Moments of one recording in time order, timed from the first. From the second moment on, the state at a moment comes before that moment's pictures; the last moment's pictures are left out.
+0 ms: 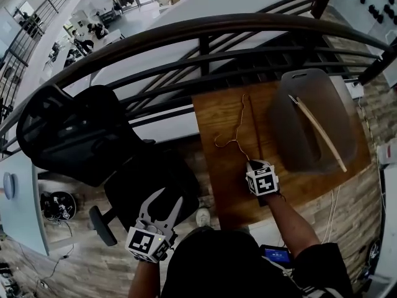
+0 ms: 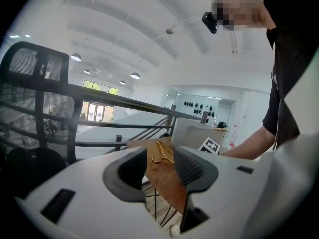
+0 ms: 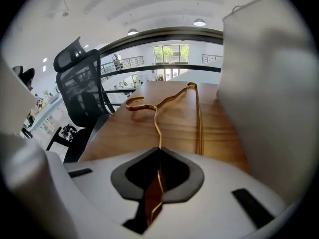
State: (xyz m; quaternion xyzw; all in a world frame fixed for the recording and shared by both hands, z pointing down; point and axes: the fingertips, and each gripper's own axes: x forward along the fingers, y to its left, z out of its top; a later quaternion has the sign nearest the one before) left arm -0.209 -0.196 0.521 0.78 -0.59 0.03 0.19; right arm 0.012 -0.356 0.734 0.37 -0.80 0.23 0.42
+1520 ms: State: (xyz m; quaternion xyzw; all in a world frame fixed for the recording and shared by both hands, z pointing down) left arm -0.117 -0.230 0.469 0.86 -0.49 -0.01 0.12; right arm 0.023 -0.346 0.450 0.34 -0.91 0.08 0.24
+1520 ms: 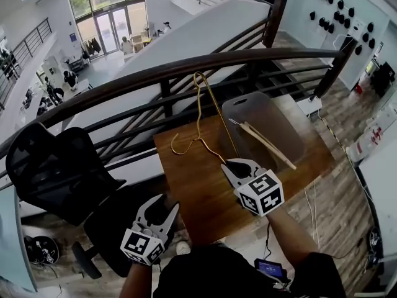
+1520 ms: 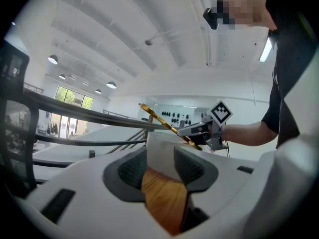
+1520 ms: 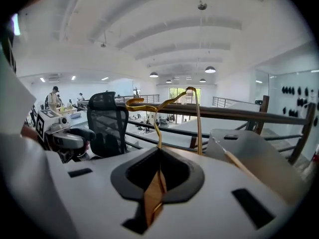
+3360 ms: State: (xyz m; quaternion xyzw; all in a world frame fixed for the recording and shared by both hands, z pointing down) left arm -0.031 -0.283 0.469 0.87 -0.47 -0.01 0.13; right arm 0.240 -0.453 0.505 0.37 -0.78 0.23 0.45
